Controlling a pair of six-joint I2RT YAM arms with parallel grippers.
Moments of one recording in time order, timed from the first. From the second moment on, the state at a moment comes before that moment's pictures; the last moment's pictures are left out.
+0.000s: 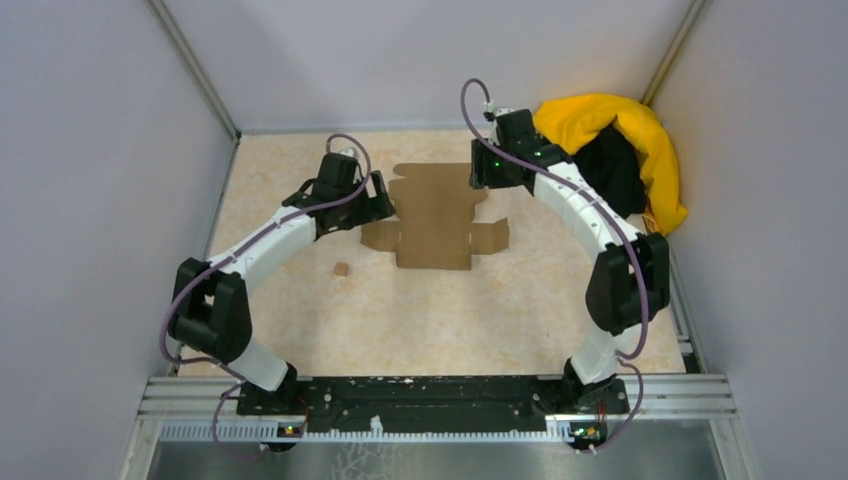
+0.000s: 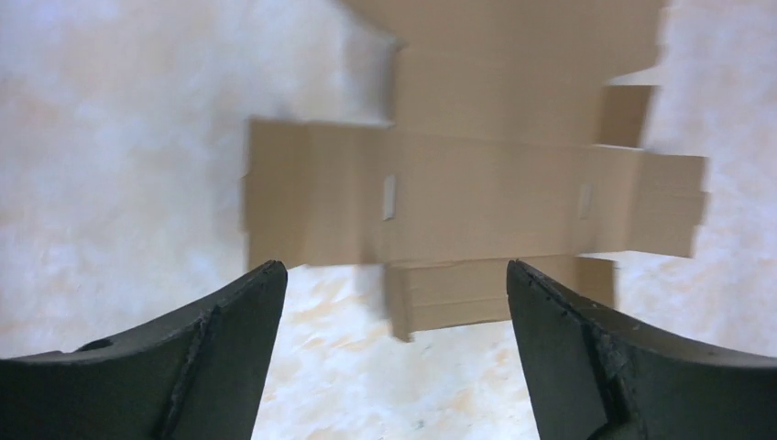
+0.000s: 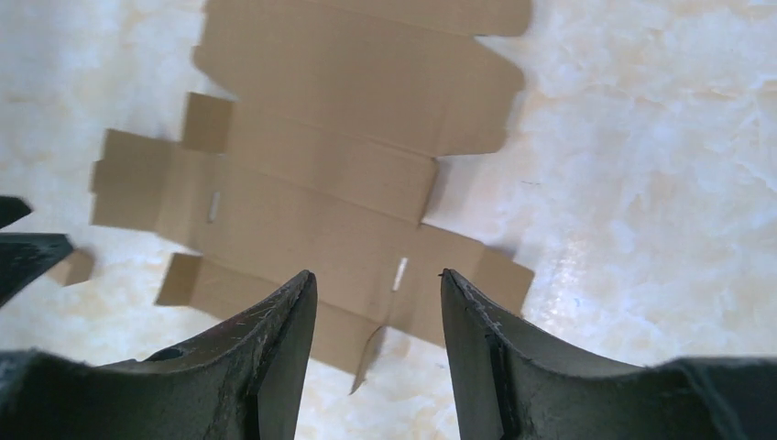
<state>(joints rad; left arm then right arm) -0.46 1.57 1.20 -0.34 -0.02 -0.56 0.41 1.69 1.55 -0.59 -0.07 0.24</state>
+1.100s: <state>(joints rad) -0.30 1.79 1.14 -0.24 0.05 -0.55 0.36 1.96 1.60 -0.57 -0.10 0.15</state>
